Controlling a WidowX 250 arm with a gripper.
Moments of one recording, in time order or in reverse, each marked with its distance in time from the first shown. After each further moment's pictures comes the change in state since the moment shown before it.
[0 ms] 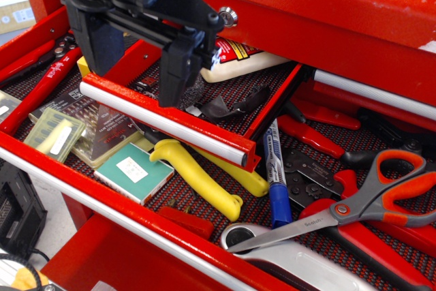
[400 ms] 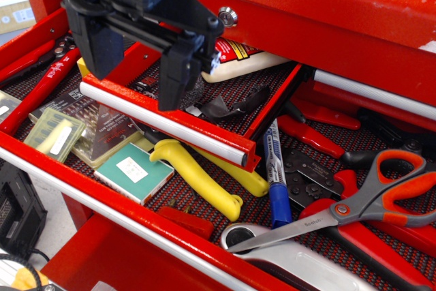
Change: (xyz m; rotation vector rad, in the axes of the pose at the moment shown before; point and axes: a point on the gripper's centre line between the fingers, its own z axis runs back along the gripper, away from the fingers) arm 0.002 -0.008 -0.004 -0.007 0.042 -0.045
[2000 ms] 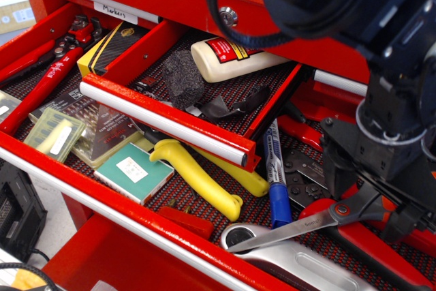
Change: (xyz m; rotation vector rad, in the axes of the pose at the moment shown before) arm 0.057 -0.164 -0.094 -0.229 -0.205 -0.355
